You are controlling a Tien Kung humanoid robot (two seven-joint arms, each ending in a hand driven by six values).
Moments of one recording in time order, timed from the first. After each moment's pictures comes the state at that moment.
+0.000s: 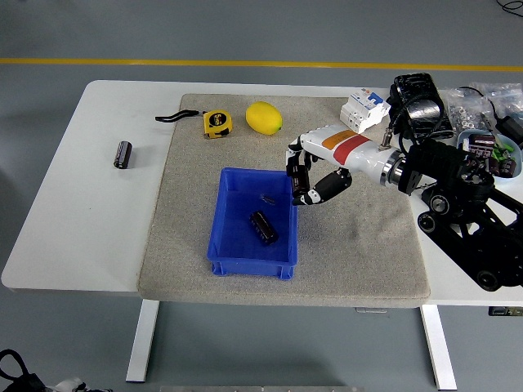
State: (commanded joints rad) left arm -0.21 0.10 -0.88 -0.21 1.54 -0.06 0.15; right arm 0.74 -0.23 0.77 1.25 -2.01 0.15 0.22
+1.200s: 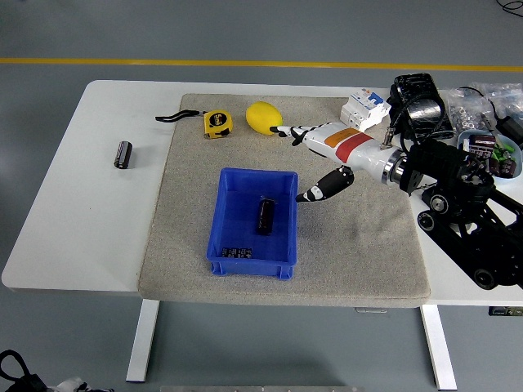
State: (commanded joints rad) left arm -0.21 0.09 -0.86 -0.21 1.52 -0.05 0.14; right arm 0.67 -0.24 0.91 1.18 -2.06 0.13 0.23
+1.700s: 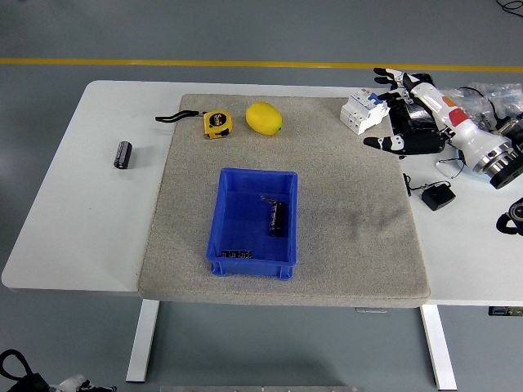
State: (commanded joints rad) left arm -0.21 0.09 -0.84 -0.20 1.49 -0.04 0.13; right arm 0.43 -0.34 1.26 1.28 -1.51 0.12 0.24
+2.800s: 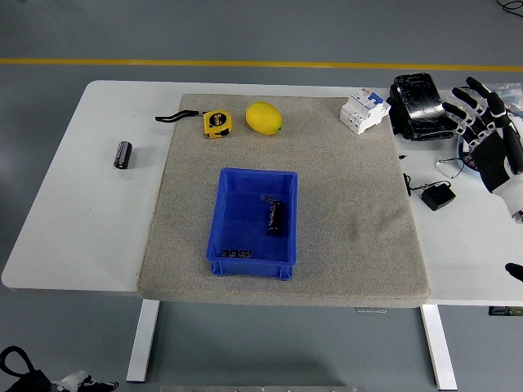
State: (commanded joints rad) left arm -0.23 0.08 -0.85 -0.19 1.50 -0.03 0.12; right arm 0.15 -0.23 1.49 1.42 -0.85 0.14 0.11
